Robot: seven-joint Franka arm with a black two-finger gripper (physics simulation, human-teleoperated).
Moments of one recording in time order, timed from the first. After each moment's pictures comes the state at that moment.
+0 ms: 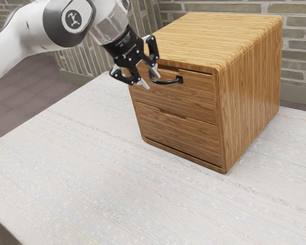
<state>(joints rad) 0.01 0.21 0.06 -1.20 -0.19 1.79 -1.16</state>
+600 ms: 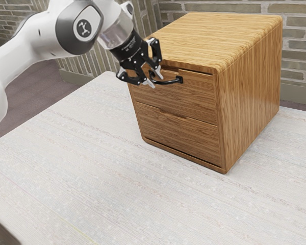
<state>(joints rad) 0.01 0.25 0.07 -1.21 -0.19 1.87 -1.13</state>
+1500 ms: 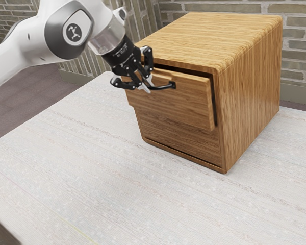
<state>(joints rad) 0.02 0.16 0.07 -1.33 -0.20 1.87 -1.11</state>
